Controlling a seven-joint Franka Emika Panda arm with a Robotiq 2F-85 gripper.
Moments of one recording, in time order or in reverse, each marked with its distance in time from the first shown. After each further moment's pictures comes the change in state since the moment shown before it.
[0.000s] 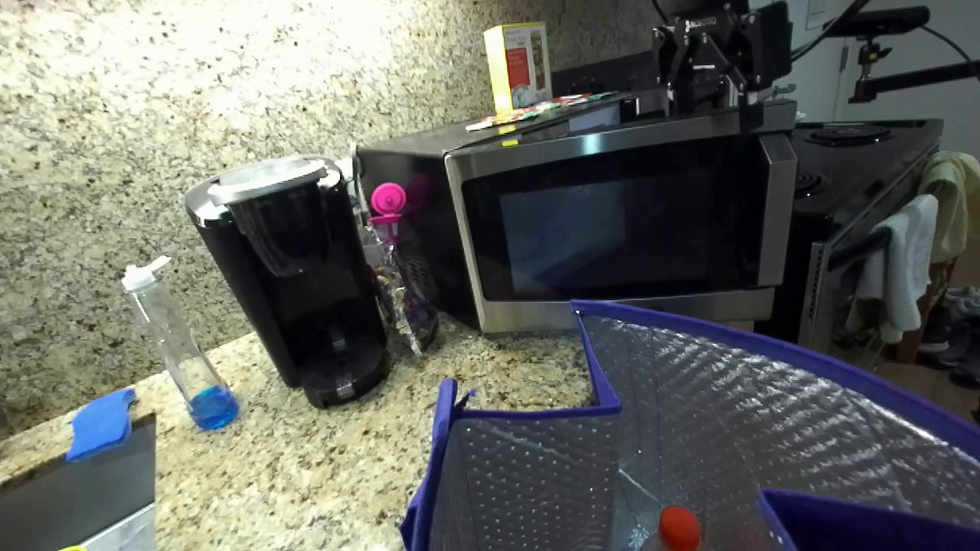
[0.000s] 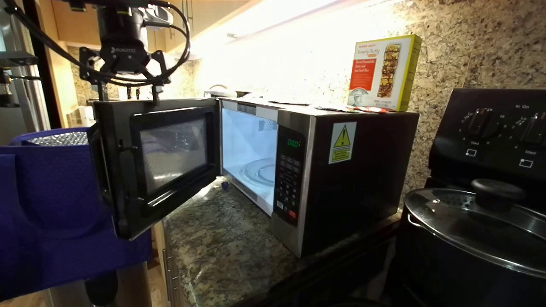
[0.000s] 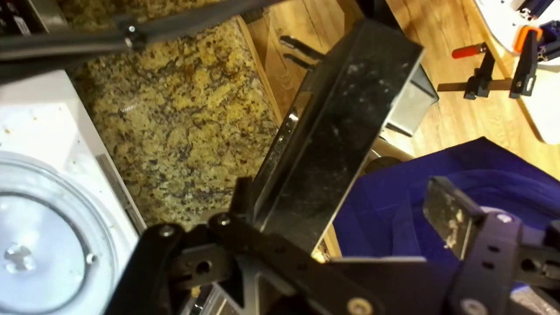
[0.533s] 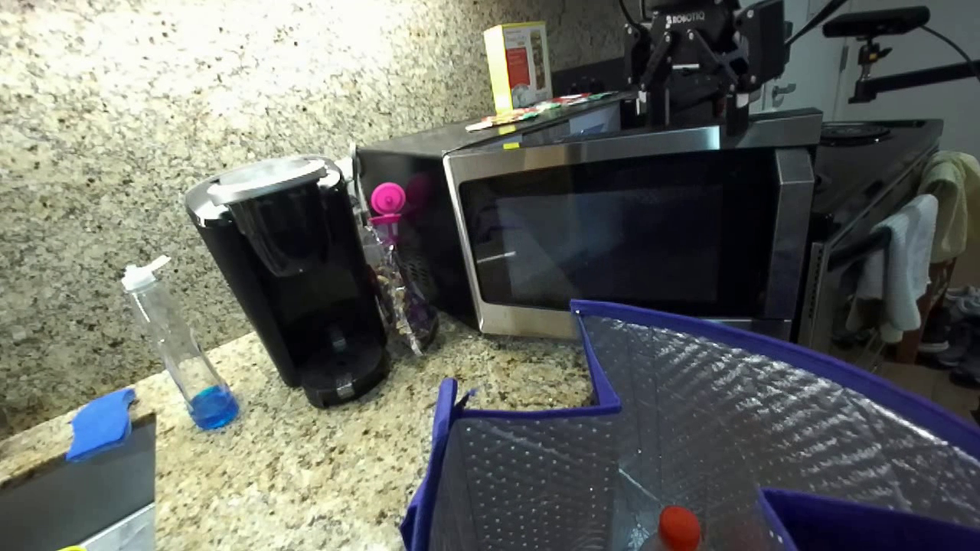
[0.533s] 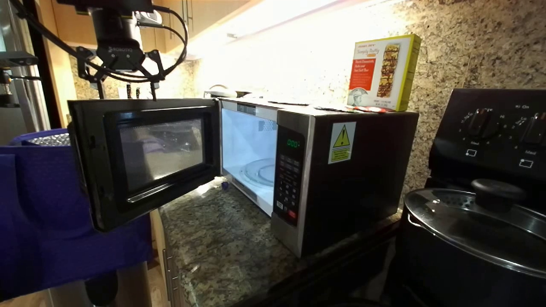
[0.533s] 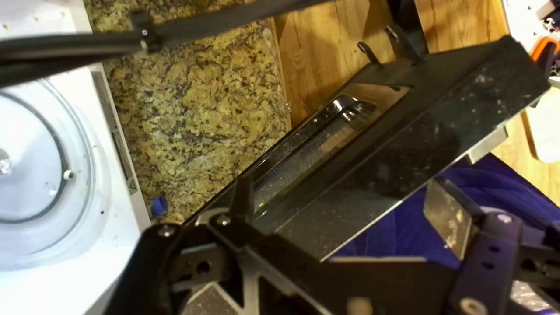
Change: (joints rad) arm 0.043 0.003 0.034 0.005 0.001 0.056 -0.105
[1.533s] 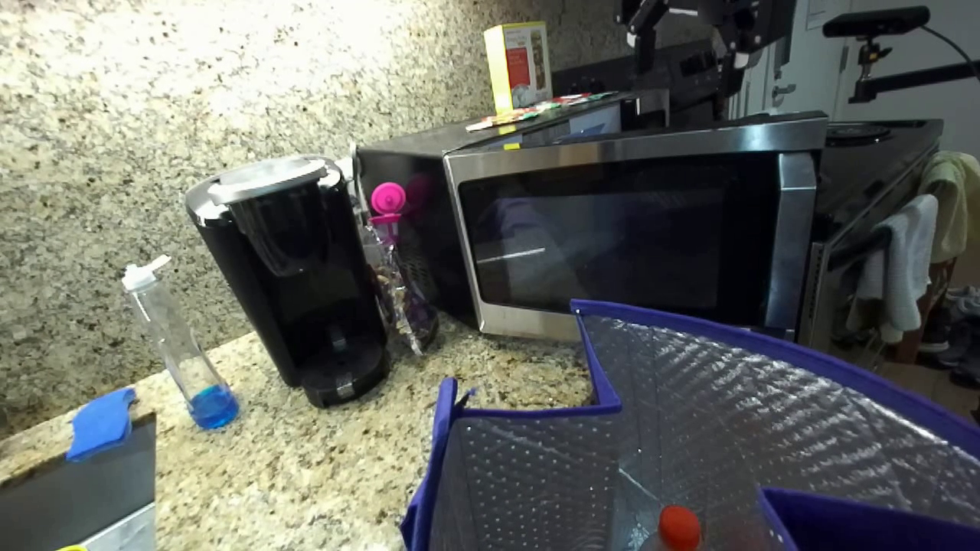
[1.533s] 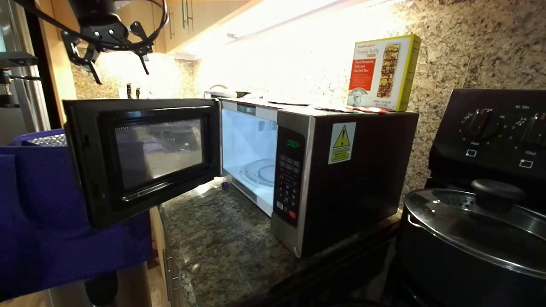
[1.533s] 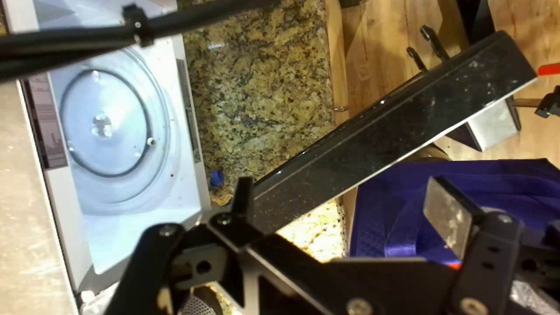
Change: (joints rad) arm 0.016 -0.078 0.110 0.004 -0.160 0.028 0.129
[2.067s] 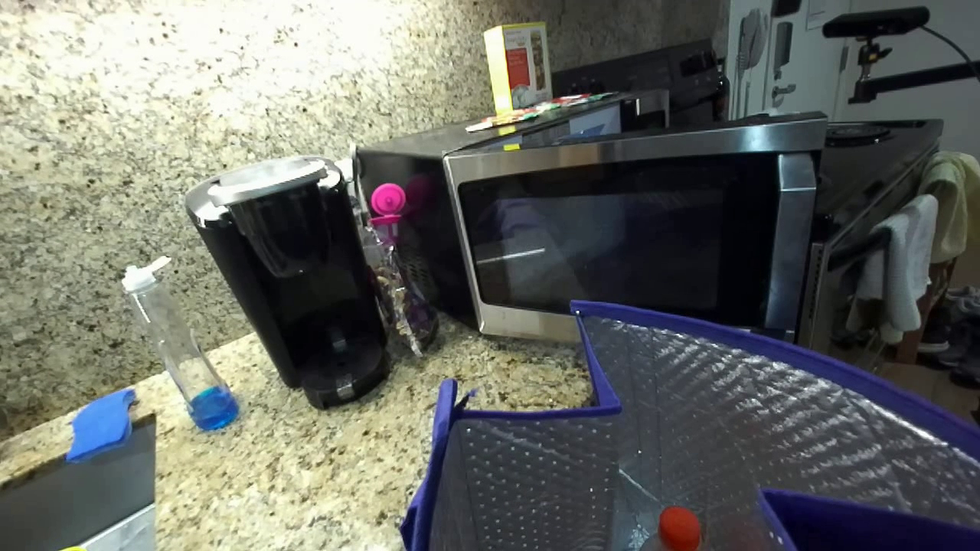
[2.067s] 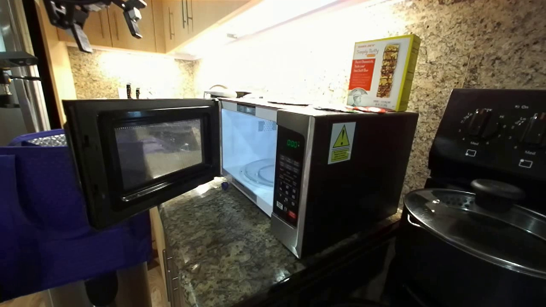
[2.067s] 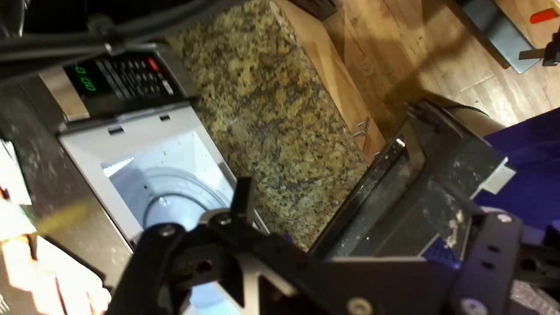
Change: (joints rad) arm -0.038 -0.164 -0.135 -0.013 0.006 -0.132 0.213
